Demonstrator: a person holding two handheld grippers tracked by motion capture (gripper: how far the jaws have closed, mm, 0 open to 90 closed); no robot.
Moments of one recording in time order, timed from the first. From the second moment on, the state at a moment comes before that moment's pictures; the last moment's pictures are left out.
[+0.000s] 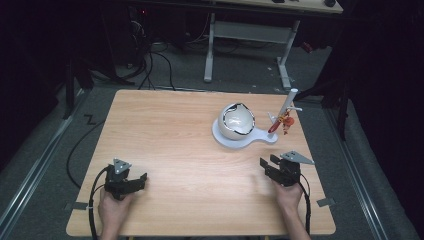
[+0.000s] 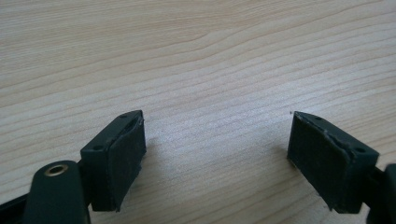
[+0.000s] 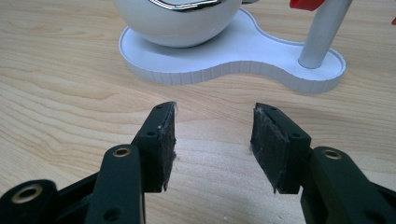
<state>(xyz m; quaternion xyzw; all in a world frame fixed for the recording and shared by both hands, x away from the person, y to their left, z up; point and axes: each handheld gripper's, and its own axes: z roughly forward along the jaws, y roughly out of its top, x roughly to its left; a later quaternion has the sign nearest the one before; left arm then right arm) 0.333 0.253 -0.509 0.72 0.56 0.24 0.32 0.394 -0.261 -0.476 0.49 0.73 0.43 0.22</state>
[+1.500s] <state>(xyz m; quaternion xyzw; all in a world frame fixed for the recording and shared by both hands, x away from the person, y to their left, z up) 0.333 0.253 -0.509 0.72 0.56 0.24 0.32 0.410 -0.252 -0.502 0.50 0.76 0.35 0.21</state>
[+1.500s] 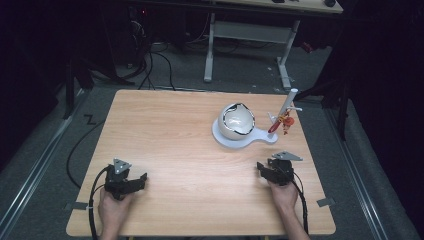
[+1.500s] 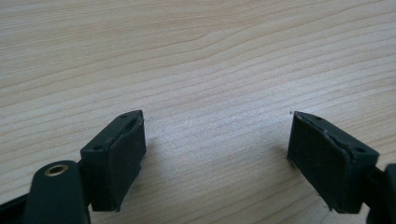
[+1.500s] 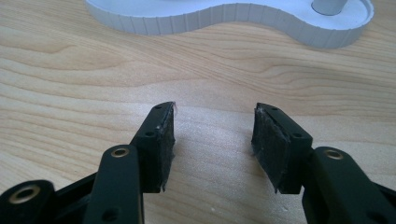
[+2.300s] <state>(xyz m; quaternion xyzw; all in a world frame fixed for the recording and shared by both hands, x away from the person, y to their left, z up) 0.333 0.253 -0.509 0.72 0.56 0.24 0.32 0.407 -0.247 -0.502 0.50 0.77 0.33 0.22</state>
